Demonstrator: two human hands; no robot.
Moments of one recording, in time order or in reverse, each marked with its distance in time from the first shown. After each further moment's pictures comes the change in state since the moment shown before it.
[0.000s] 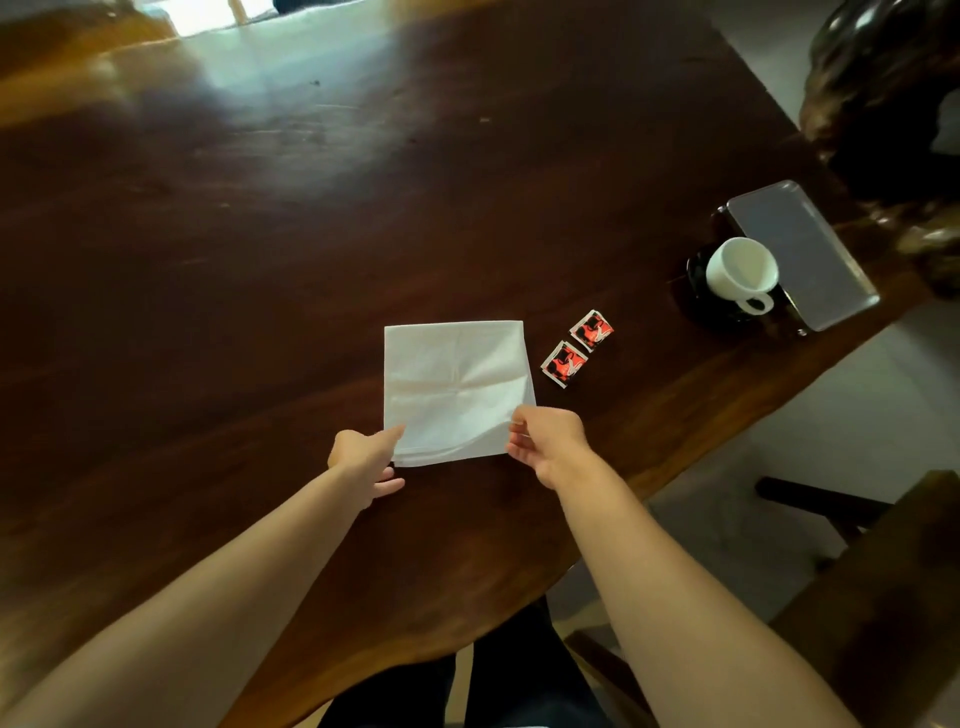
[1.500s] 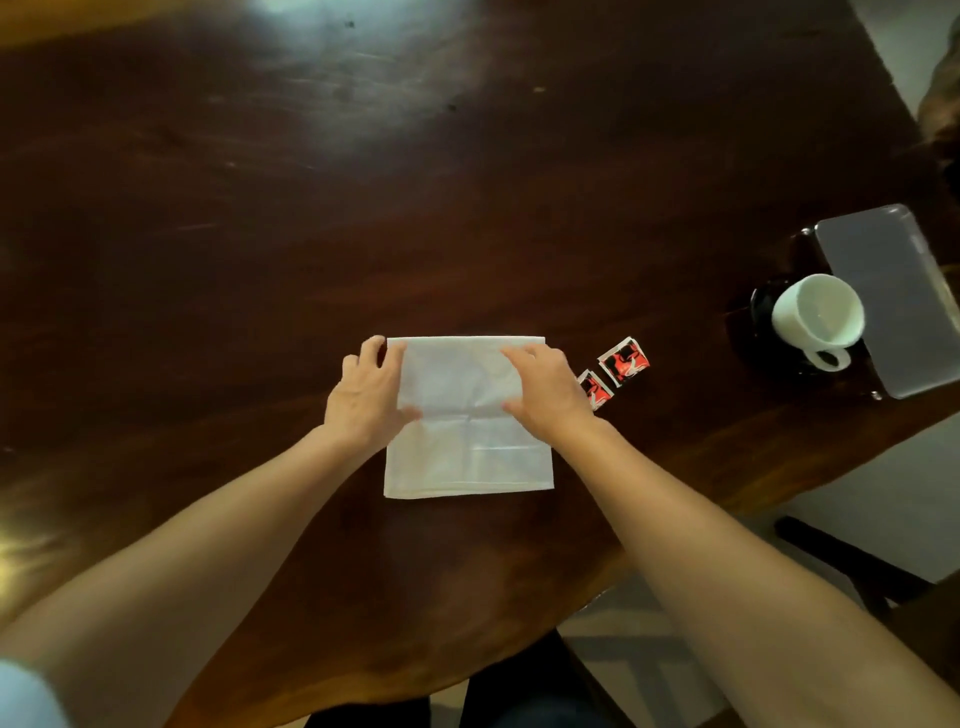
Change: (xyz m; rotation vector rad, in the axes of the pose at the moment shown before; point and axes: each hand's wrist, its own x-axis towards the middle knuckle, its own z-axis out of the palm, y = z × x) left_hand 0.040 0.067 0.024 1.085 0.175 0.753; right_hand 0.084 -0.075 0.025 -1.384 -0.202 -0.902
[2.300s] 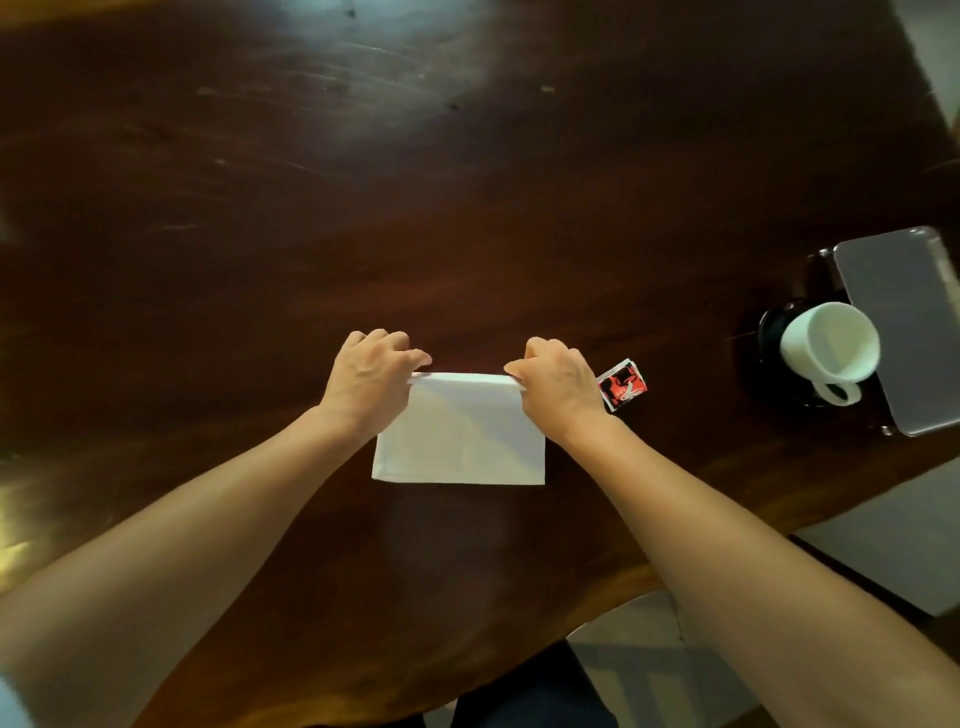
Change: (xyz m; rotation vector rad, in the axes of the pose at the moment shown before) left_hand 0.032 0.023 -0.026 0.201 0.180 0.293; right_hand 0.028 0.018 -0.028 -0.333 0.105 -0.226
